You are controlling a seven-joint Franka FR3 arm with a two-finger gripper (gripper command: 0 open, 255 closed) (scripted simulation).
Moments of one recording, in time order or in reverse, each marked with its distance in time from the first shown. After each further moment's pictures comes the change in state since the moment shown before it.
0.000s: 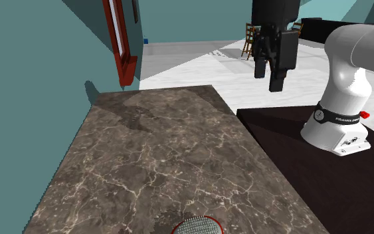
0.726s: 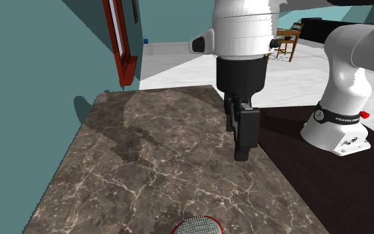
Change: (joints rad) arm 0.026 0.401 0.116 0.151 -0.053 0.301 0.153
